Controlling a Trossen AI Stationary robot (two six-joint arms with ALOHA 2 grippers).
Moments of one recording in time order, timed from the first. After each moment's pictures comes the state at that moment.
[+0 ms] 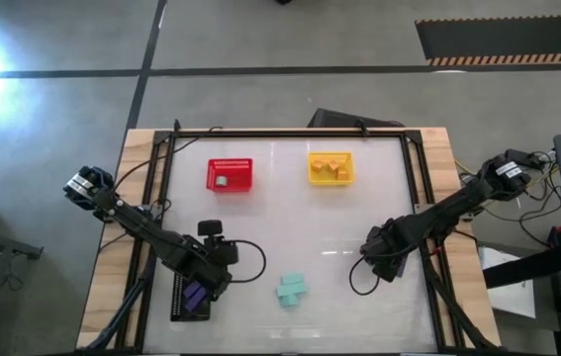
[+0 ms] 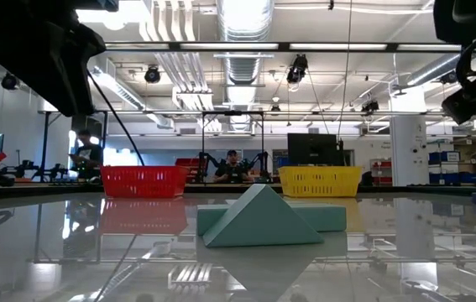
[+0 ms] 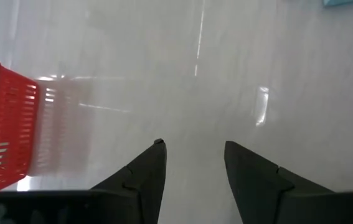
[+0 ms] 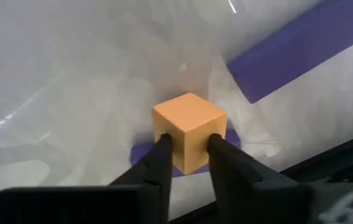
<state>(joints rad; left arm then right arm) -0.58 1.49 1.08 -0.92 -0.45 -0.62 0.44 1.49 0.73 -1.02 -0.19 1.03</state>
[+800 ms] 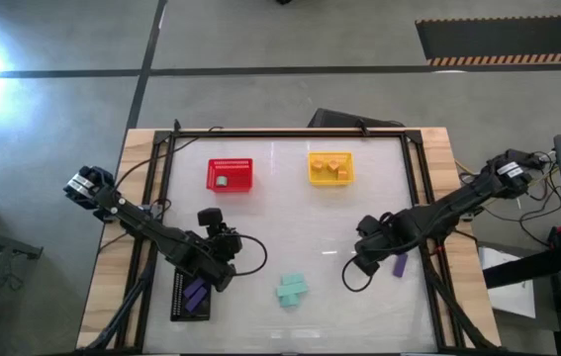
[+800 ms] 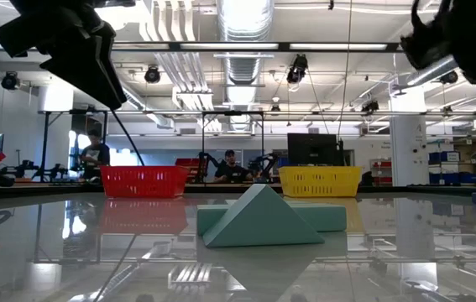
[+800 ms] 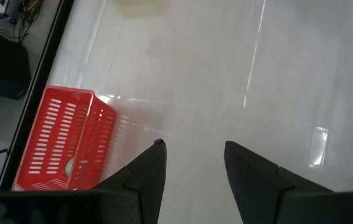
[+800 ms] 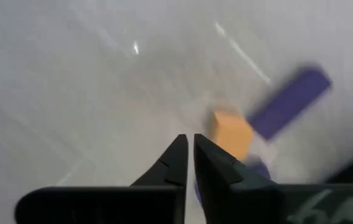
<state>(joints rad) -0.54 1.49 1.07 -0.92 -0.72 -0.62 0.43 1.37 0.98 -1.11 0.00 1.22</state>
